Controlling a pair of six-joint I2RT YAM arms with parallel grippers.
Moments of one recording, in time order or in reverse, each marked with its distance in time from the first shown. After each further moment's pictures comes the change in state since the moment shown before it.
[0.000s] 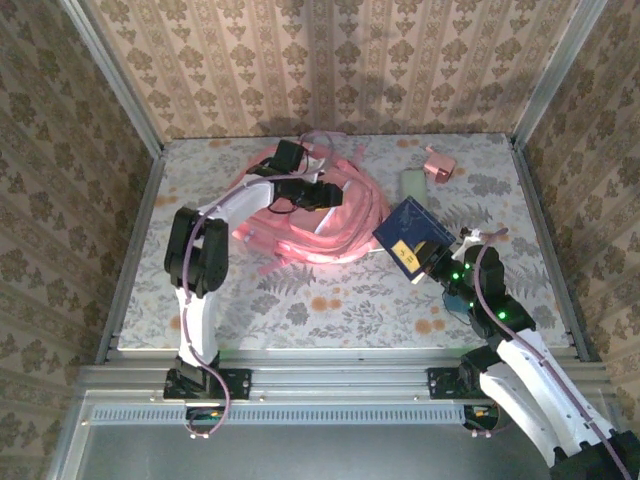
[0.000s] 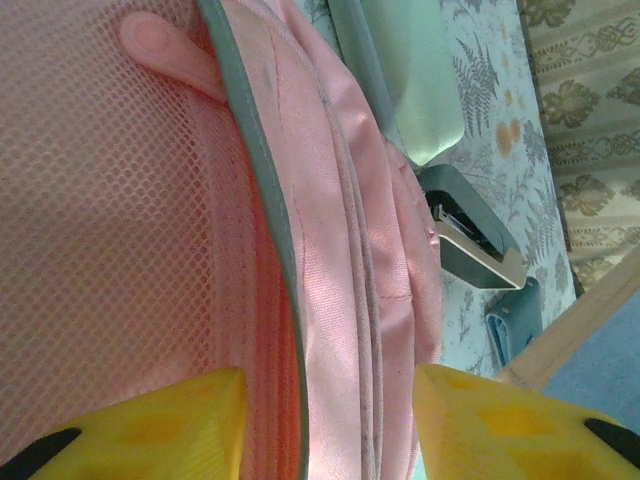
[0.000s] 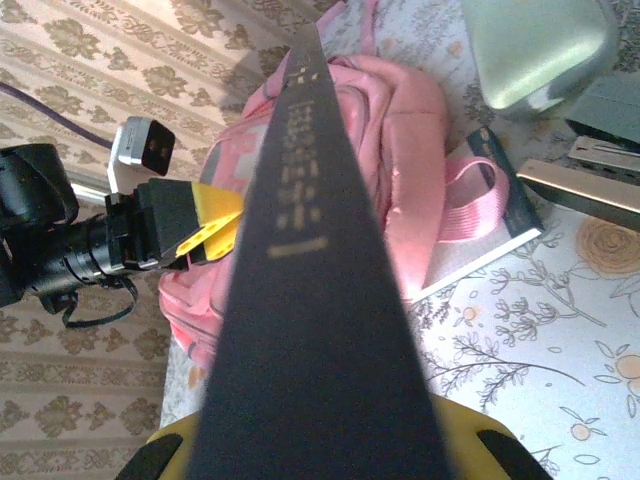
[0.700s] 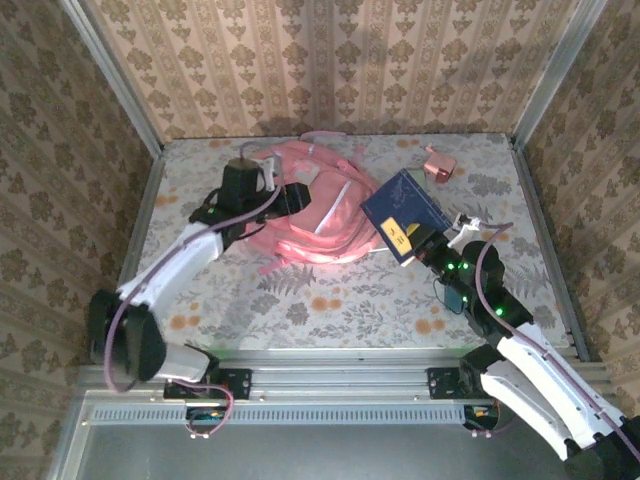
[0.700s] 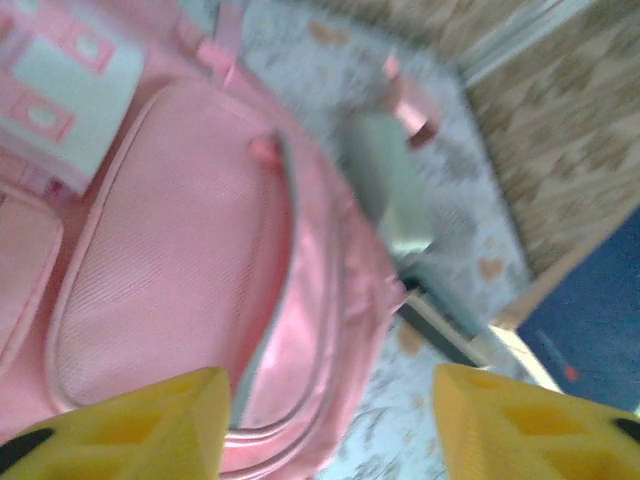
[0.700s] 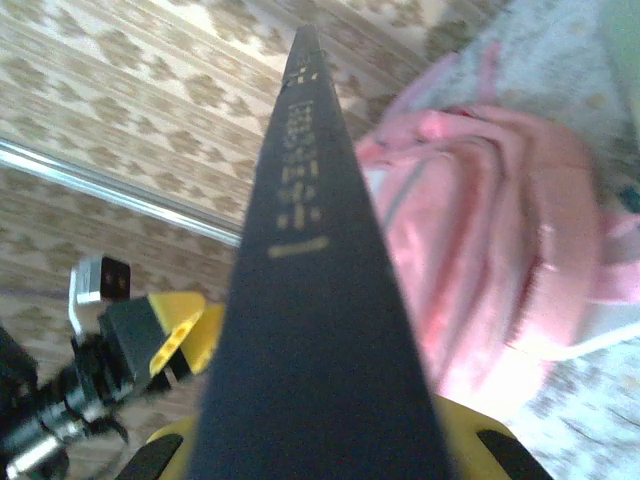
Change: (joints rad) left arm 0.021 -0.615 -0.497 0.215 -0.315 -0.200; right arm 0.143 0.039 0.065 0.149 0.119 0.074
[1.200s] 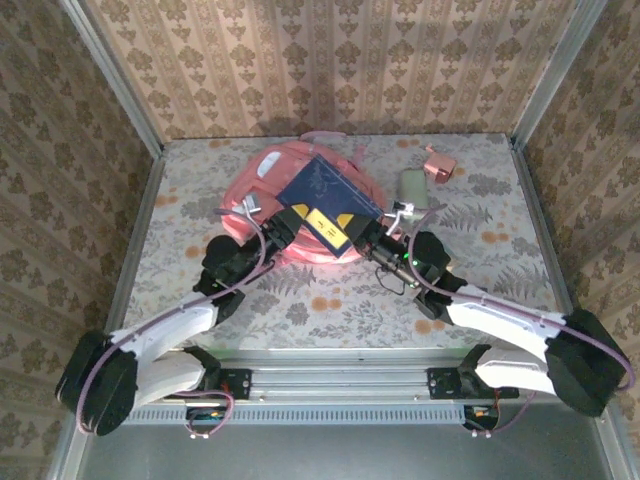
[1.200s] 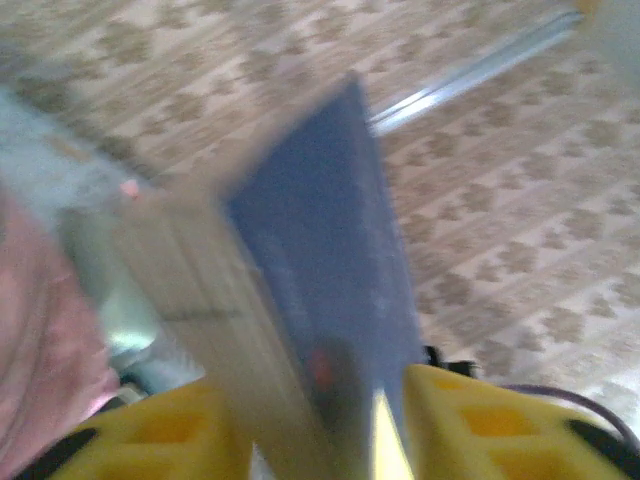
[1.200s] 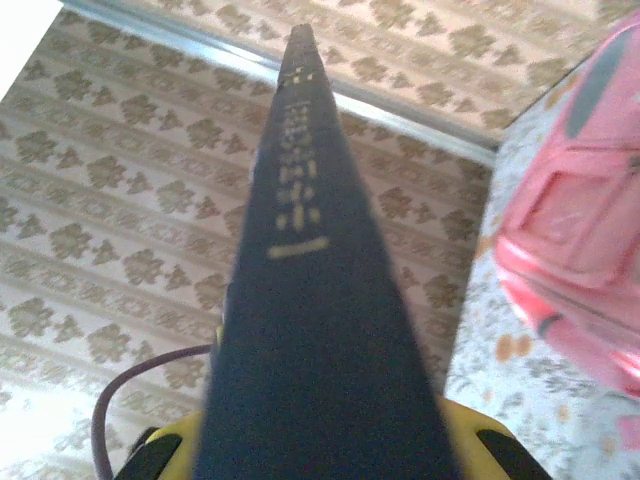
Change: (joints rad) left arm -0.167 -0.397 -0.667 1.001 -0.156 -0.566; right arm 0.295 0.475 0.044 0.756 -0.036 0.197
